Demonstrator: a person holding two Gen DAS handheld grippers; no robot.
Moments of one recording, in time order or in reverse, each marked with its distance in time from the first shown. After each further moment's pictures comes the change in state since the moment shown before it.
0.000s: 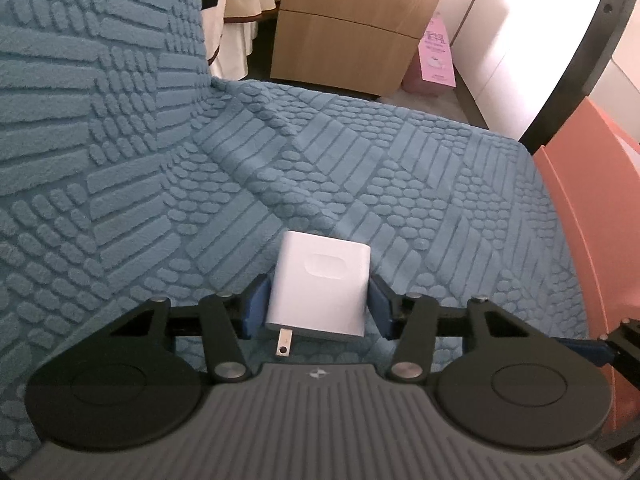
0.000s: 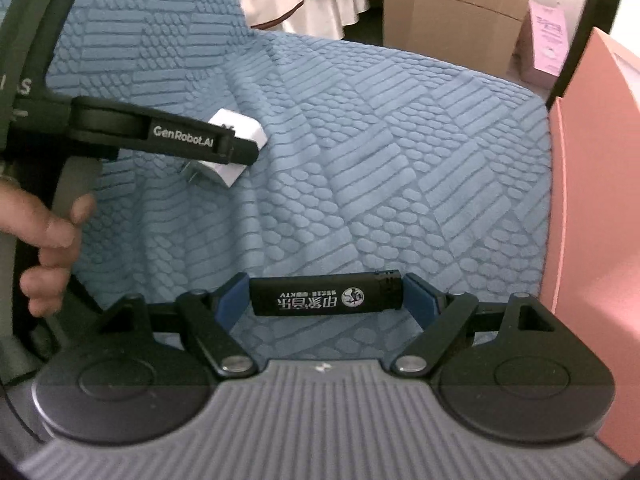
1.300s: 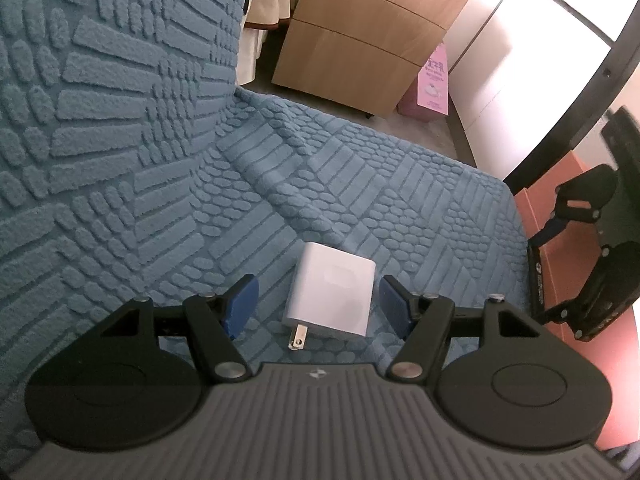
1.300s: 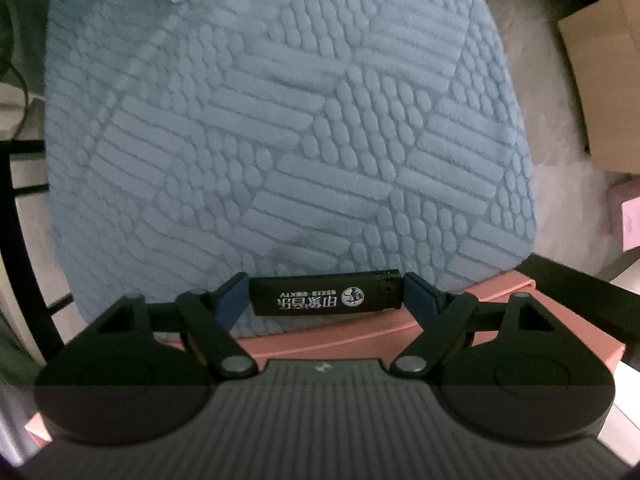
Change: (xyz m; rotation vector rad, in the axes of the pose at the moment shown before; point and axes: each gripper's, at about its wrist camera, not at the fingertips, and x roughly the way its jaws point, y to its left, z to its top) left arm -0.026 0.026 0.006 -0.114 -0.025 -0.086; right arm 0.062 -0.057 0.113 -0.927 0.621 0.032
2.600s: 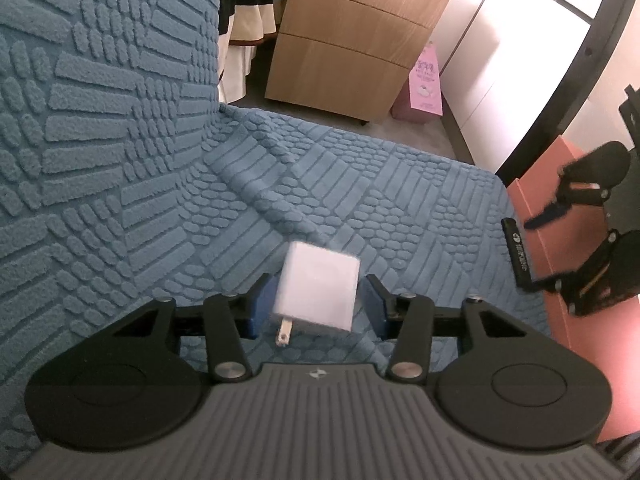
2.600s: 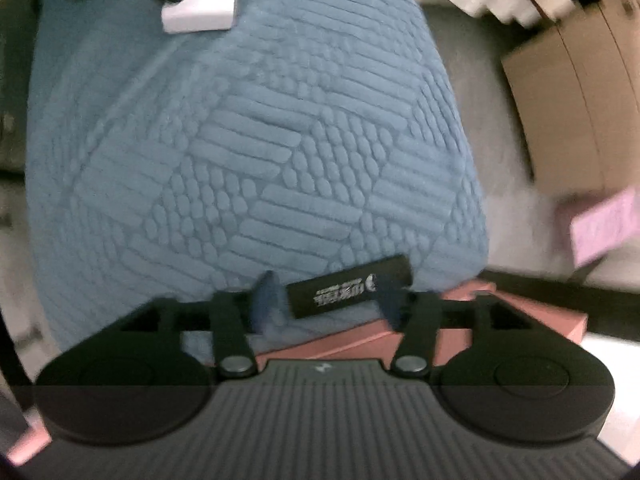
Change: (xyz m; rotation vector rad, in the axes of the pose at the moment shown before) left arm -0.006 -0.017 -0.007 0.070 -0.043 0.019; right arm -0.010 0.030 -0.011 -0.030 -0.126 -0.186
